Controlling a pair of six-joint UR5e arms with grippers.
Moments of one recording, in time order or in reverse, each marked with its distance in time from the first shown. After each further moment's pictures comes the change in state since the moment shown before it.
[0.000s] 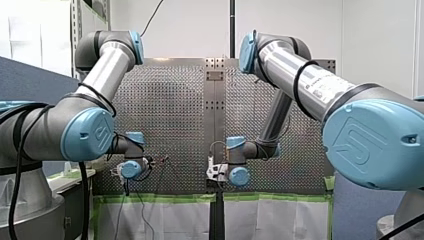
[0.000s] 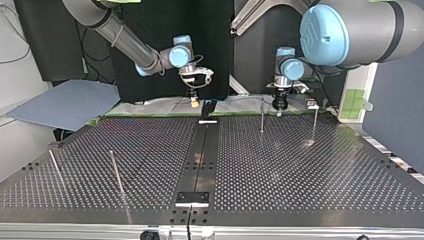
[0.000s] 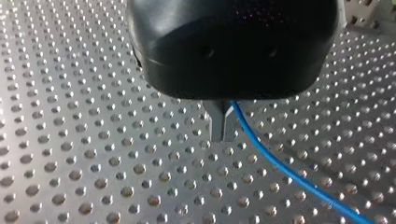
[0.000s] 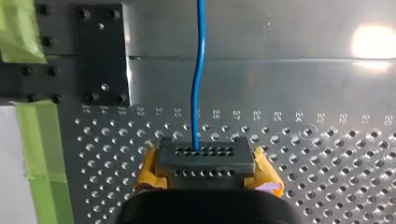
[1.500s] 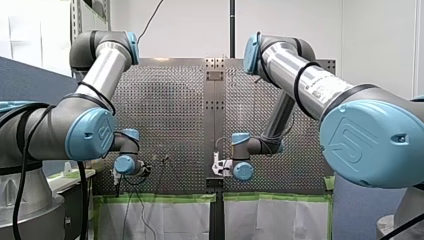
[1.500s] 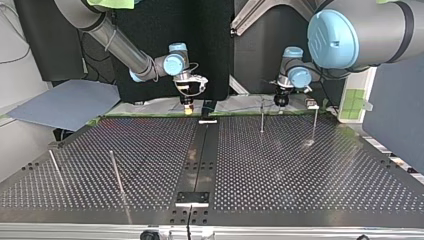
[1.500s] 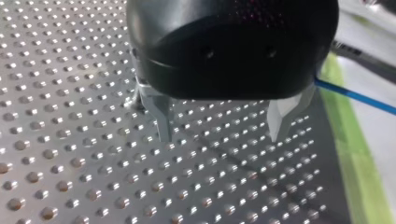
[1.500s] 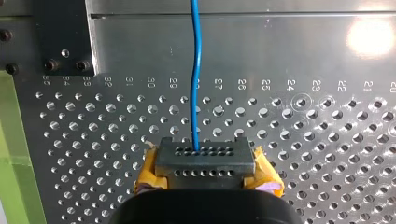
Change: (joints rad) left arm 0.056 0.007 0.027 -0.266 0.126 0.190; right arm -0.043 0.001 -0.048 0.039 -0.007 -0.001
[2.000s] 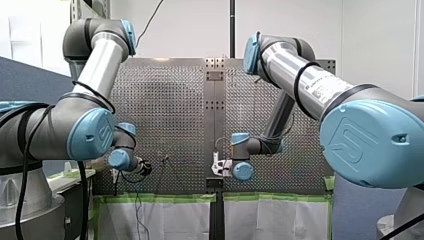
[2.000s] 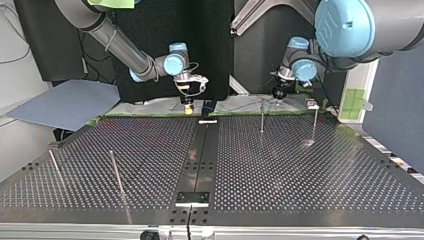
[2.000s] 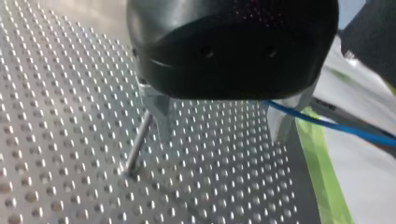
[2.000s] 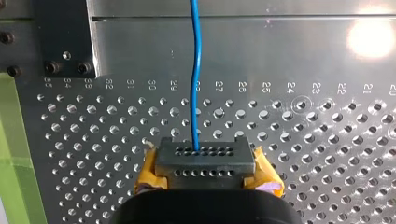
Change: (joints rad) left arm 0.015 0.108 -0.119 -0.034 0.126 0.004; right arm 0.003 0.000 0.000 0.001 0.000 0.000
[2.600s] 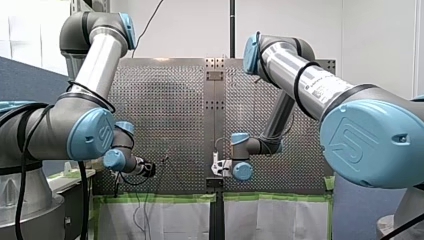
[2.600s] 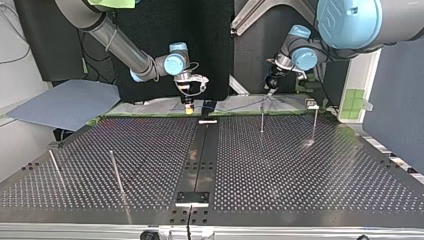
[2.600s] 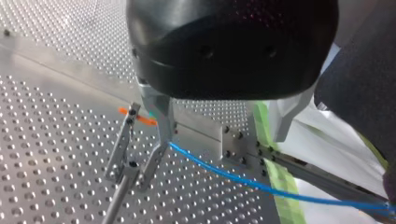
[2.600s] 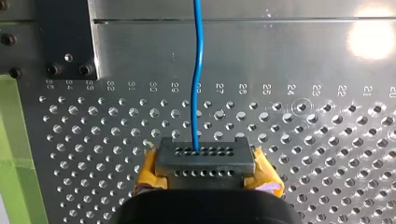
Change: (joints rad) left arm -0.005 0.042 -0.106 0.039 0.123 0.055; right arm 0.002 0.000 0.000 0.002 0.000 0.000
